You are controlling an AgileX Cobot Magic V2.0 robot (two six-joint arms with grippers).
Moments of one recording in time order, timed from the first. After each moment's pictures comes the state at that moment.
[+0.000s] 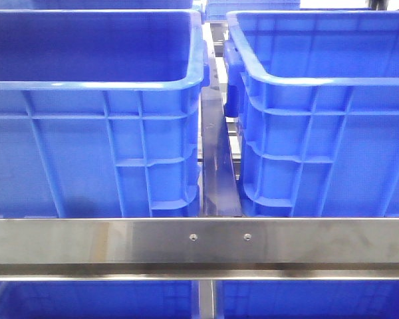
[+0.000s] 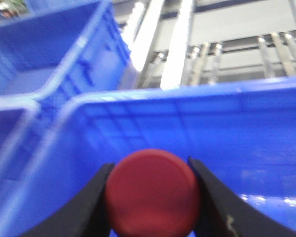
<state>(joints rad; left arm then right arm) -0.23 0.56 -0.75 -0.12 0.64 0.09 -0.06 1.38 -0.99 1.61 0.31 -1.43</state>
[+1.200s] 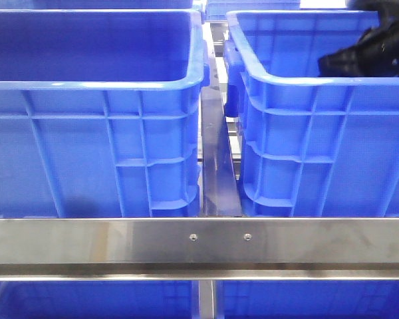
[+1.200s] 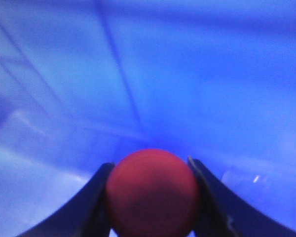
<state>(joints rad) -0.23 0.56 -0.75 -0.12 0.64 0.09 -0.05 1.98 -1.29 1.81 0.32 -1.93</state>
